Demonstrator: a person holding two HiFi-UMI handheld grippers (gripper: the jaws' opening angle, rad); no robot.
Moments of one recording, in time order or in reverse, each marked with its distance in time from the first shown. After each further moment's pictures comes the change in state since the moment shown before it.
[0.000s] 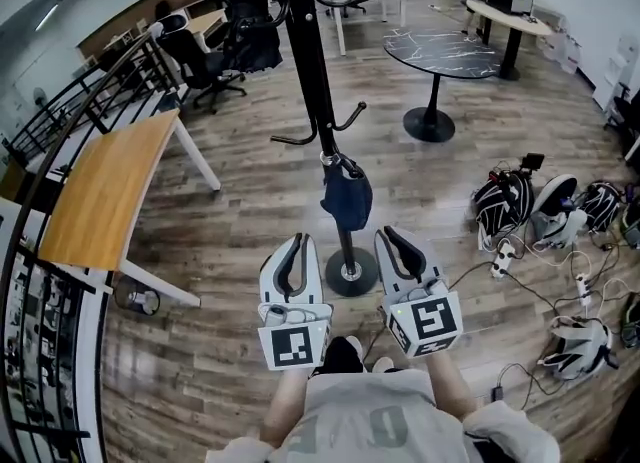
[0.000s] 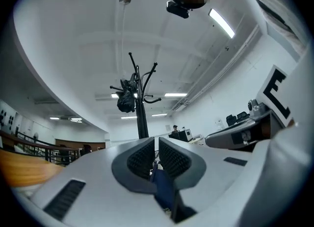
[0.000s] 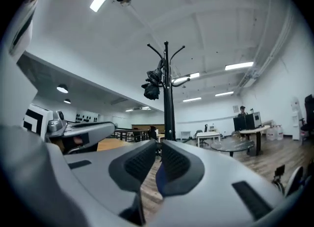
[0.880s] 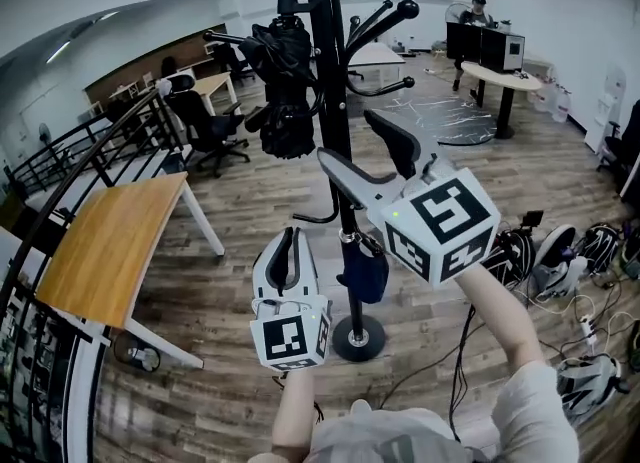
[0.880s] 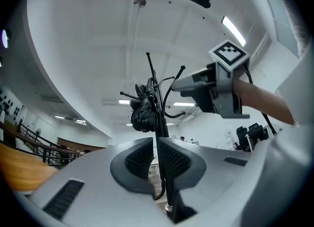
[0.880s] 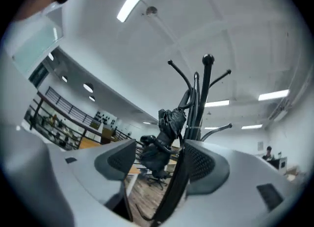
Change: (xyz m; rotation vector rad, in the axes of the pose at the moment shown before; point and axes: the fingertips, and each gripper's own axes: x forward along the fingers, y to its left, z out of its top) left arm 0.092 0.096 0.068 -0.039 -0.101 0.053; right arm 0.145 0.041 0.265 -0.277 -0.218 0.228
